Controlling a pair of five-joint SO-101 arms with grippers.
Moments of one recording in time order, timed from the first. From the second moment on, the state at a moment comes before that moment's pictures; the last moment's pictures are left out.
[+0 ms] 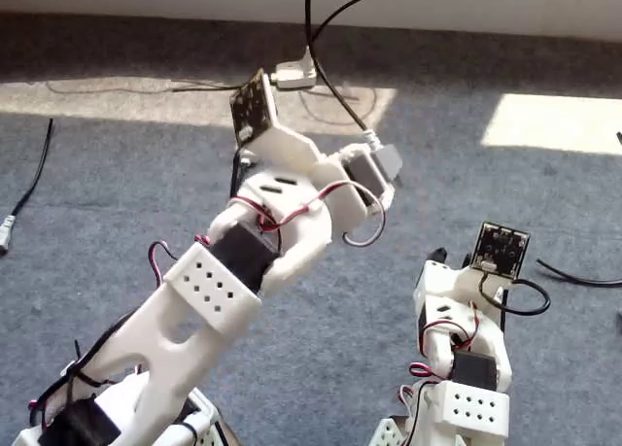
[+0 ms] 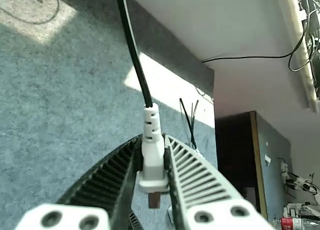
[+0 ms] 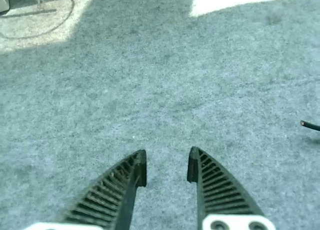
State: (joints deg) left arm 36.2 -30.5 26.0 34.5 64.4; right arm 7.9 -84.1 95.5 32.7 -1.5
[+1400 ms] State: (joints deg) left arm 38.1 -31.5 68.5 -35.3 64.5; right arm -19.2 -84.1 55.3 57.3 2.0
